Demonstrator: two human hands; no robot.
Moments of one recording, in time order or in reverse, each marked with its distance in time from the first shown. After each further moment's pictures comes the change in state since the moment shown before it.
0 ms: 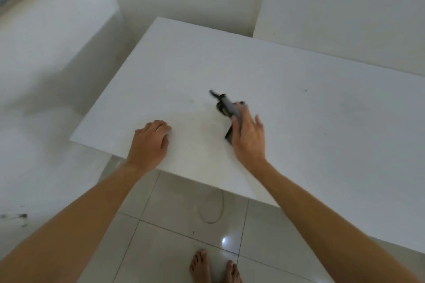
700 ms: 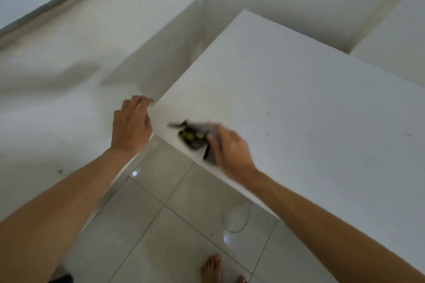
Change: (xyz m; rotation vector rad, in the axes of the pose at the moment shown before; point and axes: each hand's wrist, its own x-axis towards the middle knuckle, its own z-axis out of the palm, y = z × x) left_hand -0.037 -0.167 -0.071 0.086 0.228 -0.421; right_hand -0.003 -0.149 0.130 0.163 -0.407 -0.443
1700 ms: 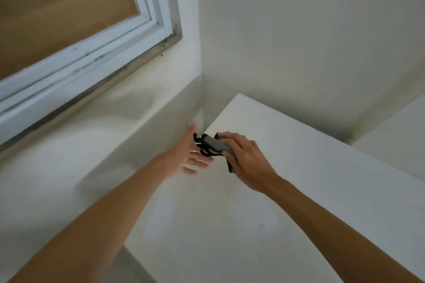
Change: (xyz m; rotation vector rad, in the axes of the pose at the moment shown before) left_hand 0.242 0.137 -0.001 -1.079 -0.881 -0.716; right_hand 0.233 0.096 -0.116 -0.154 -0.134 -0.245
